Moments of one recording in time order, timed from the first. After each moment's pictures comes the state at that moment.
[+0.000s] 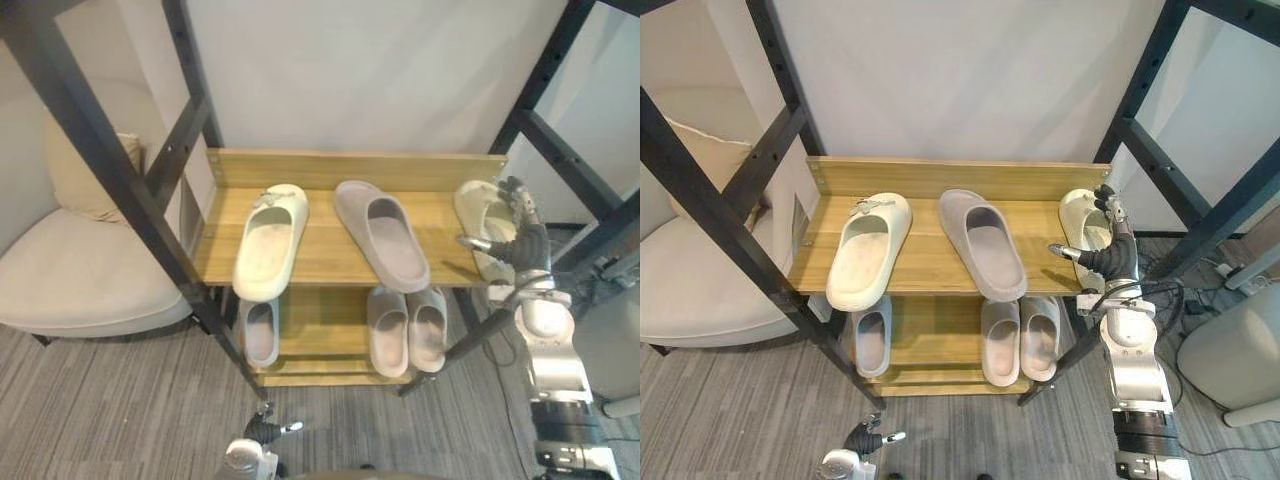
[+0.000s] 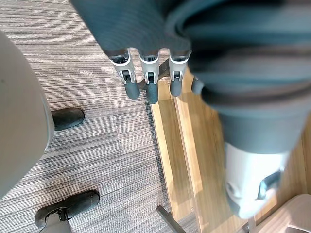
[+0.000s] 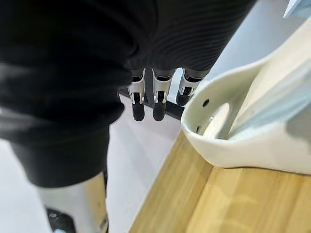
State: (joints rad) left arm 0.09 0.03 -0.08 0.91 0.12 -0.01 0.04; right arm -0.20 -0.43 -0.14 0.03 -0.04 -0.09 -0.08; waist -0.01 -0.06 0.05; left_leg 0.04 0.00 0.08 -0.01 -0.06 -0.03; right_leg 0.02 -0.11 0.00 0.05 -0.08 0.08
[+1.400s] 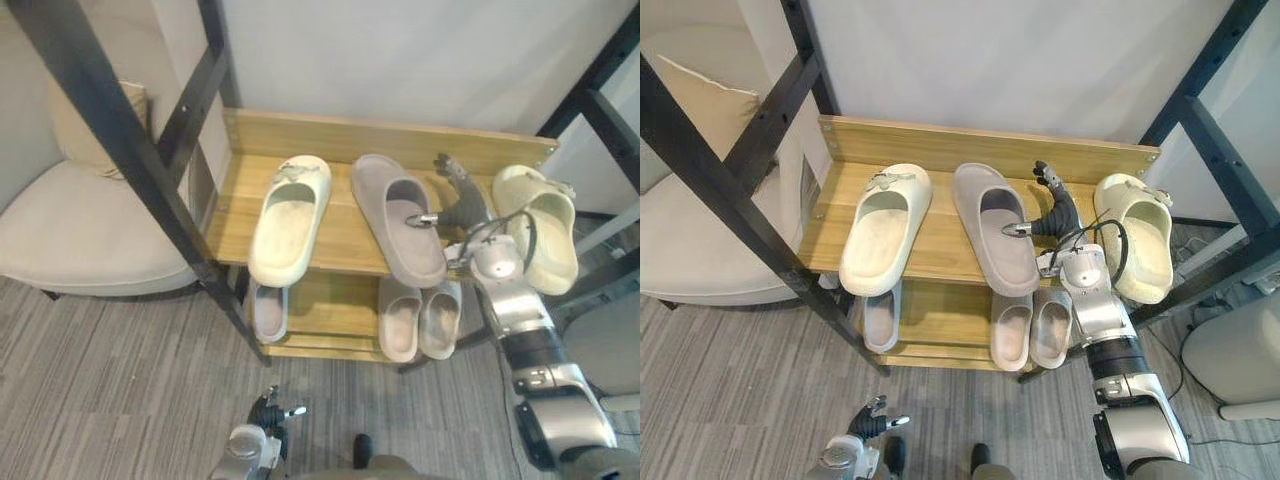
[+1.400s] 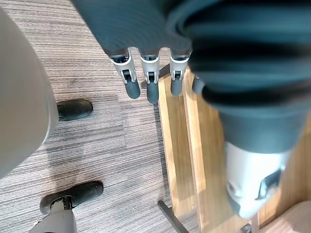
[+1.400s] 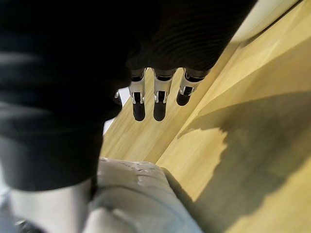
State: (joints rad) left arm 0.05 0.03 -0.11 0.89 0.09 -0.03 0.03; right arm -0.58 -0.44 0.07 0.37 -0.12 -0.04 -0.04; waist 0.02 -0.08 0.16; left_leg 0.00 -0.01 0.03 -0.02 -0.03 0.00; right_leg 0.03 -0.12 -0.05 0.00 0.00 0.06
